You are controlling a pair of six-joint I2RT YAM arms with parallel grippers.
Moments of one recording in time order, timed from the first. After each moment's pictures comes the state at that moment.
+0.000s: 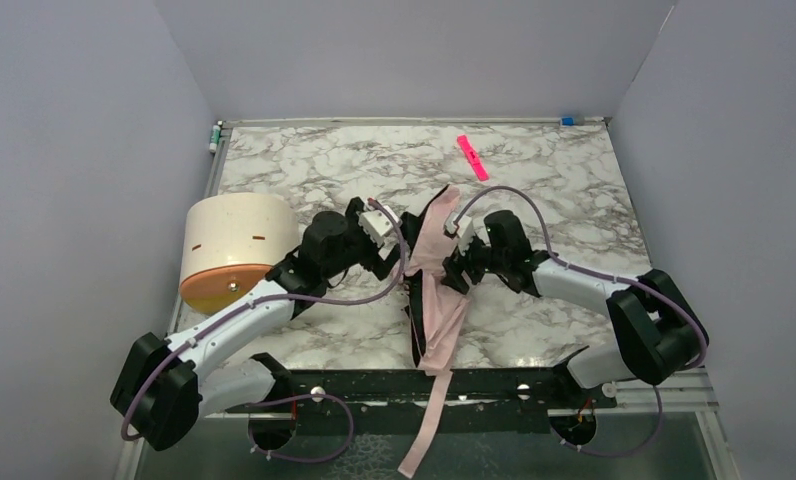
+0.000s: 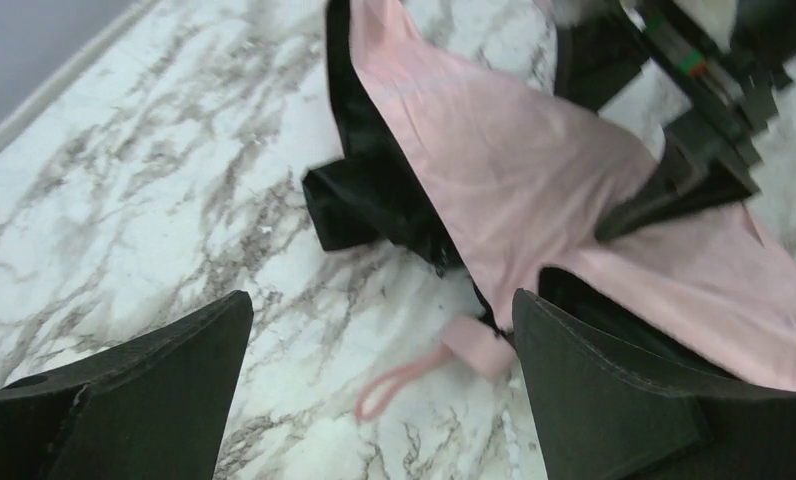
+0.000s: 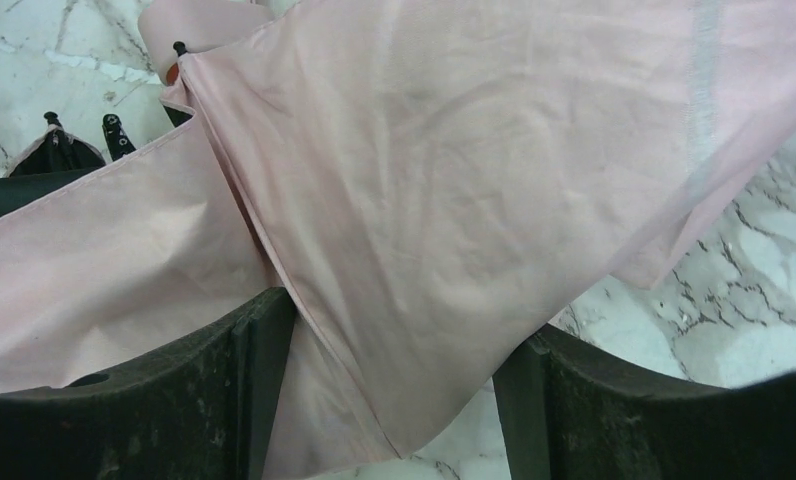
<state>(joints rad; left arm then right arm) -0.66 1.11 0.66 0.09 0.20 0.27 0.52 1.44 0.63 0.09 -0.44 -0.30</state>
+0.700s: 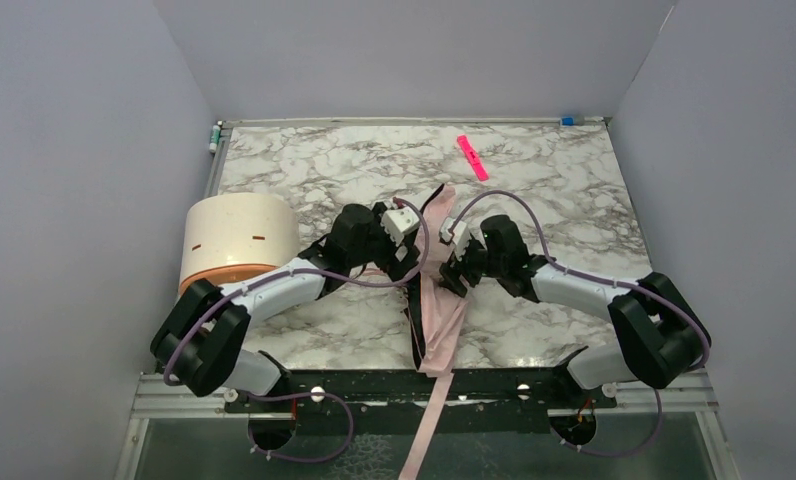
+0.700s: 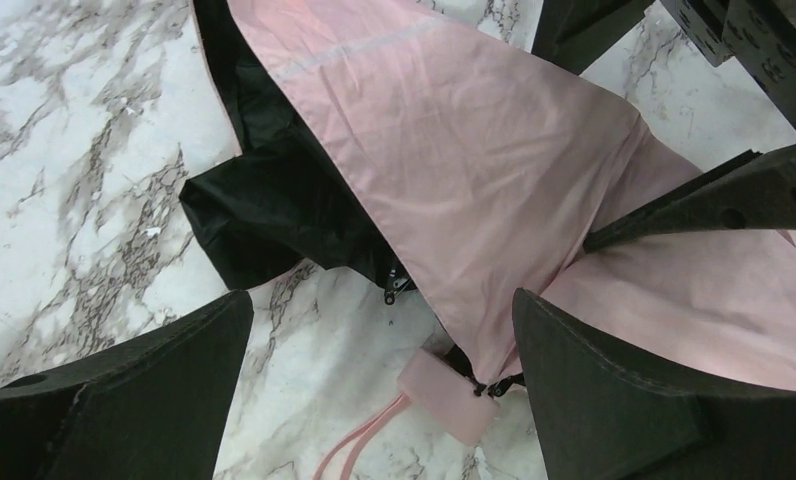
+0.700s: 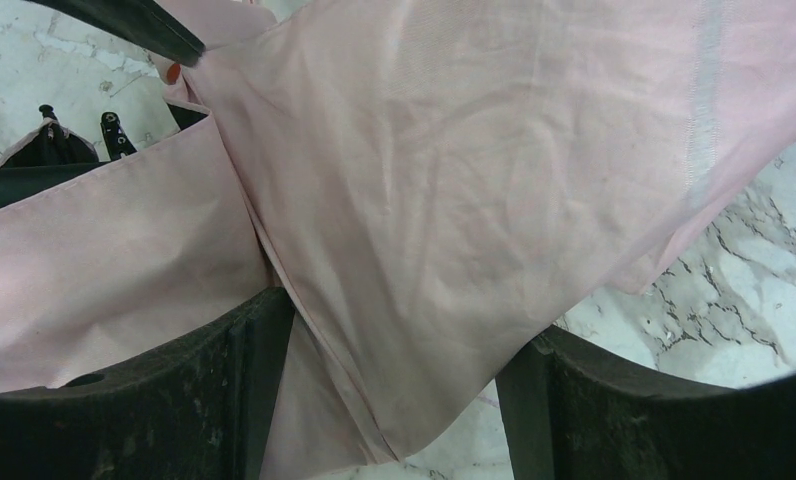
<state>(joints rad) -0.66 1.37 0.69 0.22 0.28 0.20 0.58 1.42 0.60 0.14 -0.39 -0.37</state>
